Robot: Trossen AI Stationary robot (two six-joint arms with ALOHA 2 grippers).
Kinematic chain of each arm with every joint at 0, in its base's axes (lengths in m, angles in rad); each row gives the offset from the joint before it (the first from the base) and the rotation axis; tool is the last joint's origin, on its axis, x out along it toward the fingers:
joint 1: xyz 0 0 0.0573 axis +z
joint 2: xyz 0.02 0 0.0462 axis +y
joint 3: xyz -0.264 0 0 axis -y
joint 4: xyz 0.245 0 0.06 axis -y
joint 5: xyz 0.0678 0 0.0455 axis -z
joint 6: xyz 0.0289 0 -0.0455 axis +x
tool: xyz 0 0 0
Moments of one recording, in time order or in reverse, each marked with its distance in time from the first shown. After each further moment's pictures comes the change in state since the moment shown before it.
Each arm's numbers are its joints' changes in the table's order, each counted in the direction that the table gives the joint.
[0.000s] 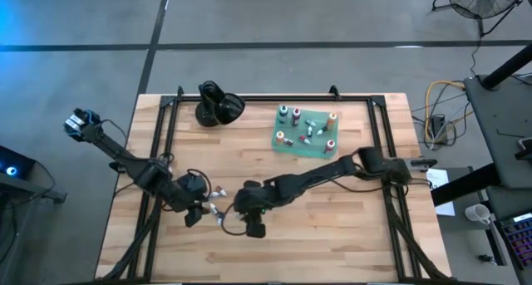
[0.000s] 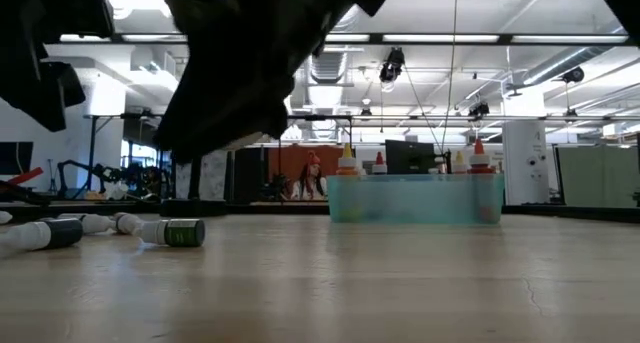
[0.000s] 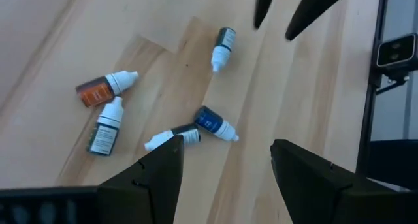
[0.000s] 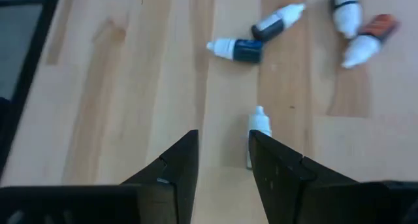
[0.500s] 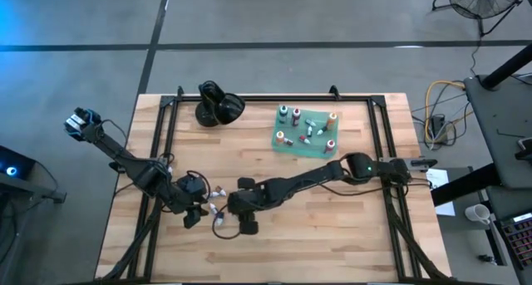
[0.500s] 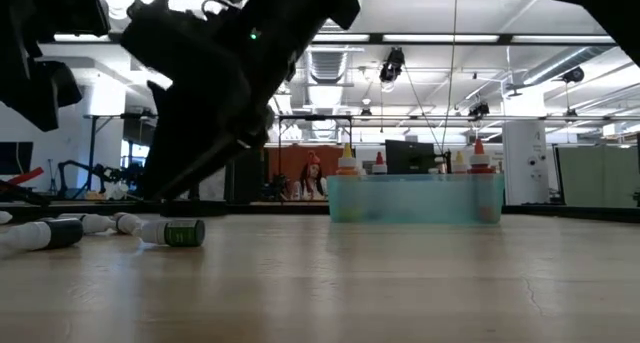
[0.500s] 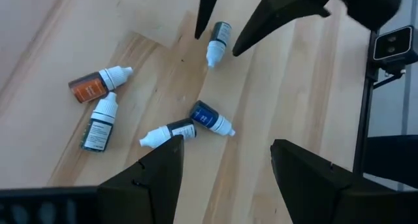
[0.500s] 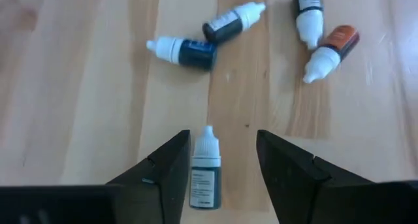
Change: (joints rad) left arm -0.020 0.002 -0.002 0.002 0.000 -0.006; right arm -0.001 0.153 0.192 -0.114 0.157 -0.094
